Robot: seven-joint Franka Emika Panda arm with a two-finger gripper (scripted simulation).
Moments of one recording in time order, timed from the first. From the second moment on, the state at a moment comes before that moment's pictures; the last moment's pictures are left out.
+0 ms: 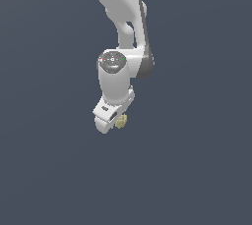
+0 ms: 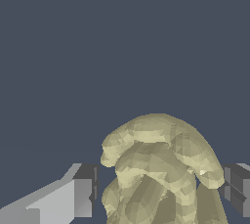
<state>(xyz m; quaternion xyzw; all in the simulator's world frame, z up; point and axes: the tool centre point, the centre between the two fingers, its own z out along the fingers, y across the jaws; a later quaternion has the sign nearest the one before) 0.027 -0.034 0.130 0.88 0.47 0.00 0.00</state>
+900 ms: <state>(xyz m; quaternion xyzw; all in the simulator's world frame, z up) -0.027 -0.073 0.243 0.88 0.47 0.00 0.00</state>
